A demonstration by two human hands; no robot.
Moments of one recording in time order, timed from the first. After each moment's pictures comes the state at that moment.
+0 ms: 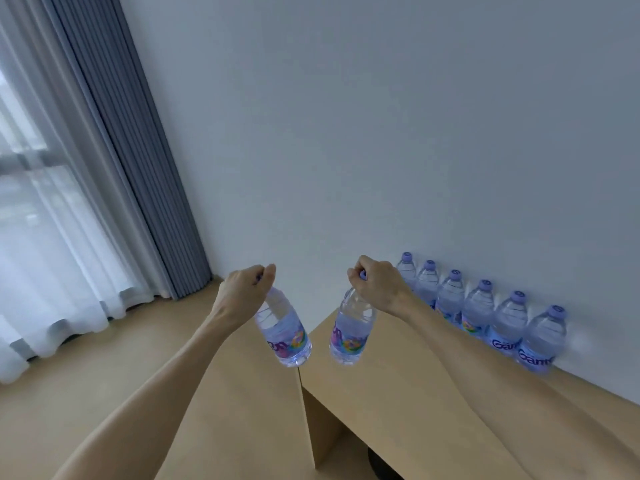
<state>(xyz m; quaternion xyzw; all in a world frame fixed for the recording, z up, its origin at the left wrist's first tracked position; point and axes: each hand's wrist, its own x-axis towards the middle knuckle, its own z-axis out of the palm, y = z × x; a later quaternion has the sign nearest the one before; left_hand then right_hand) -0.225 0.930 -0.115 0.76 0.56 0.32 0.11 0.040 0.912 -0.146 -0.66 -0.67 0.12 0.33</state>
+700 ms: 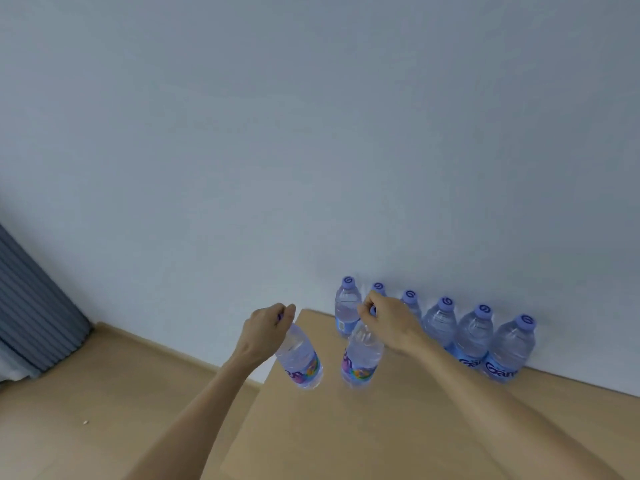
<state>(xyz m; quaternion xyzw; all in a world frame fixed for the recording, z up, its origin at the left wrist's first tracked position) -0.026 1.150 -0.228 0.86 0.42 0.18 0.24 0.196 1.014 -0.231 -0.80 -0.51 0.16 0.28</state>
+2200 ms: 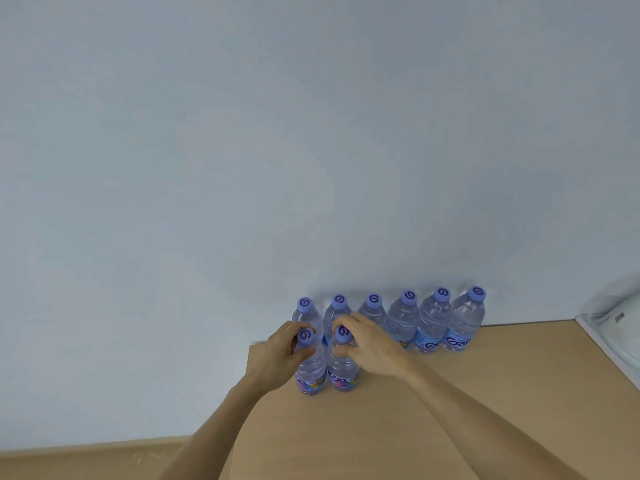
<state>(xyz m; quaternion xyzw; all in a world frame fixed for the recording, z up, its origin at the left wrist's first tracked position) 0.075 1.211 -0.287 0.92 0.15 0.06 0.35 0.213 1.031 -0.284 -0.83 -0.45 0.17 0.27</state>
